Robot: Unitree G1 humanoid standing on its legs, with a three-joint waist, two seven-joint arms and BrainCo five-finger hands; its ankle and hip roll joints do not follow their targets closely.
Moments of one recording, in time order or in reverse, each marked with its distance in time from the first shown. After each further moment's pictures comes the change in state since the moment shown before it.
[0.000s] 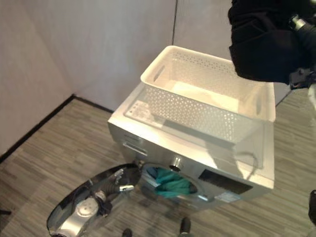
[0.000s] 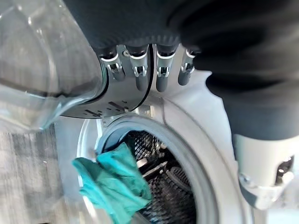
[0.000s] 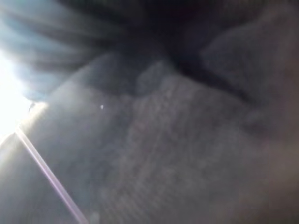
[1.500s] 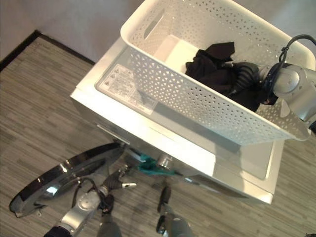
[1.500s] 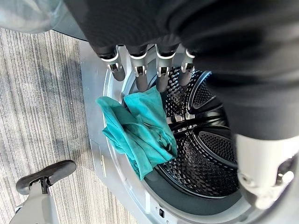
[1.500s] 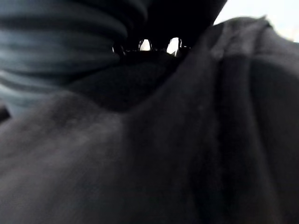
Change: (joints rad) left arm -0.025 0.054 -0.050 -0.076 -0.022 0.007 -0.047; right arm -0.758 -0.274 1.170 0.273 -0.008 0.096 0.566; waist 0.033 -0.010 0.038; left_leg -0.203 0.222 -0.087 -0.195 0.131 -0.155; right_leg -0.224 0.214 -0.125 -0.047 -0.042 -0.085
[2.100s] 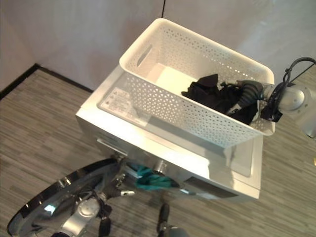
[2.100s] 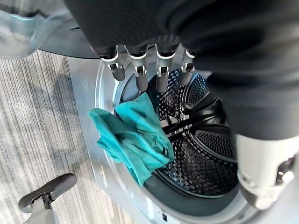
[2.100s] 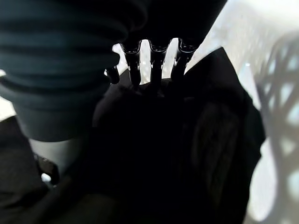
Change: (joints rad) left arm 0.027 -0.009 0.018 0.030 0.064 0.033 -0.006; right arm 0.142 -0.050 -0.018 -0.047 0.054 -0.013 -0.042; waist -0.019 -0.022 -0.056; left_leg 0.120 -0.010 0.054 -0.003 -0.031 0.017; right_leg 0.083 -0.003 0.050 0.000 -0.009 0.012
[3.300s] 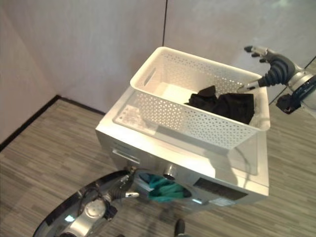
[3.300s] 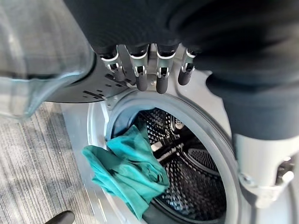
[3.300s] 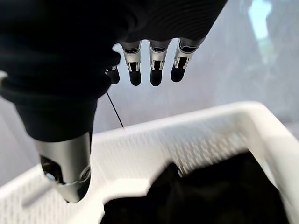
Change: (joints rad) left arm 0.002 -0.094 0.039 0.089 0.094 0.003 0.031; right arm 0.354 -0.092 -0.499 -0.132 0.098 -0.026 -0.123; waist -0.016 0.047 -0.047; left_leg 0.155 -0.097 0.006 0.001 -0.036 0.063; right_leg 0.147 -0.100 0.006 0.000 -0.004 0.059
